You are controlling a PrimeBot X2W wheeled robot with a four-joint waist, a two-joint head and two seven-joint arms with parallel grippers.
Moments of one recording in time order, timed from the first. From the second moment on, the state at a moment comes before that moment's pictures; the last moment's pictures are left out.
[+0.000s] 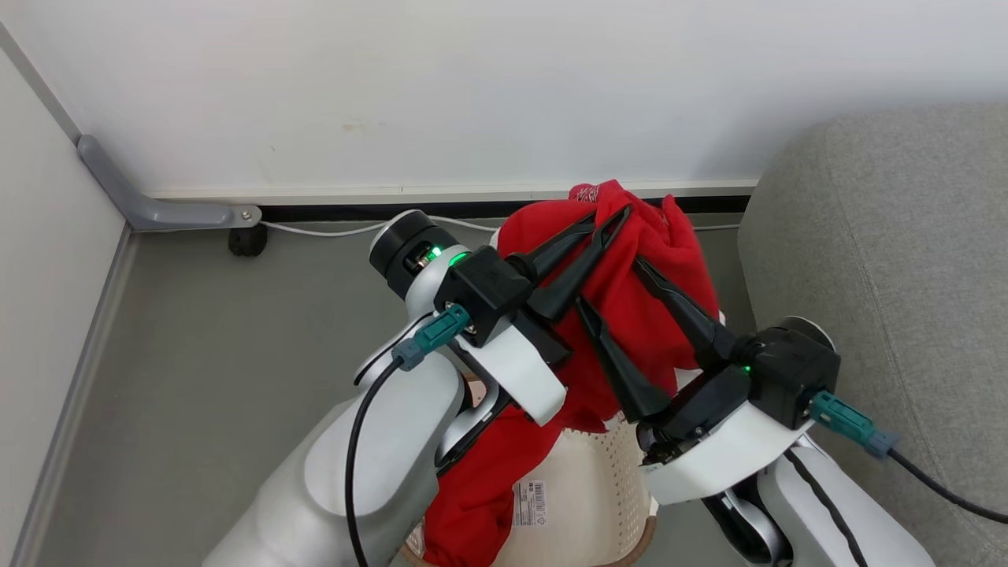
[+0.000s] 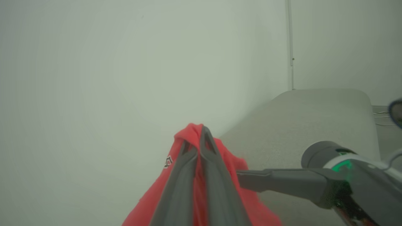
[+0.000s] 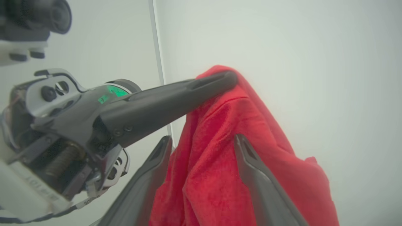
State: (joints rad) left arm -0.67 0.04 -0.71 0.36 -0.32 -0.13 -0.26; right arm -0.38 -0.17 0.57 0.11 0.39 0.13 -0.26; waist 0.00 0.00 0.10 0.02
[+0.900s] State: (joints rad) left arm -0.66 0.04 -0.76 0.36 -0.38 -0.12 -0.26; right arm -0.46 -0.11 0.61 0.50 0.39 0.13 -0.26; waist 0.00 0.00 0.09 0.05
